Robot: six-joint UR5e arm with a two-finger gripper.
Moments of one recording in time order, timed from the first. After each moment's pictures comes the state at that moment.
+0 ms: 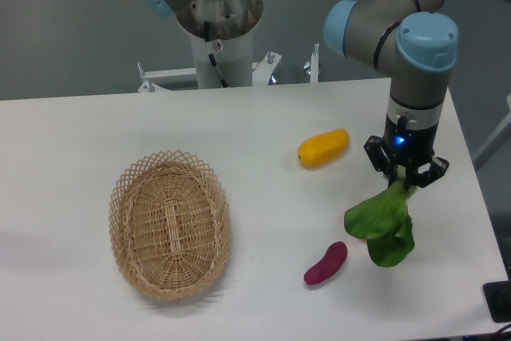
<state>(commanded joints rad) 2.71 -1.94 -1.57 -0.93 1.45 1.30</state>
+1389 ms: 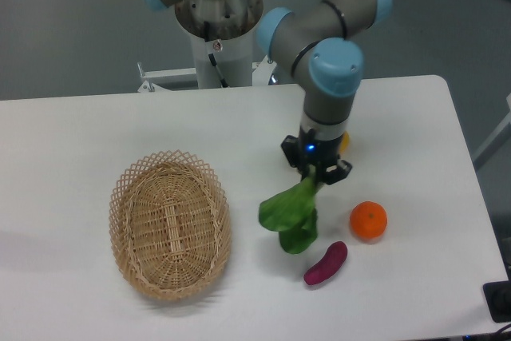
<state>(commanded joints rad) 2.53 -1.88 -1.87 -0.85 1.47 1.15</state>
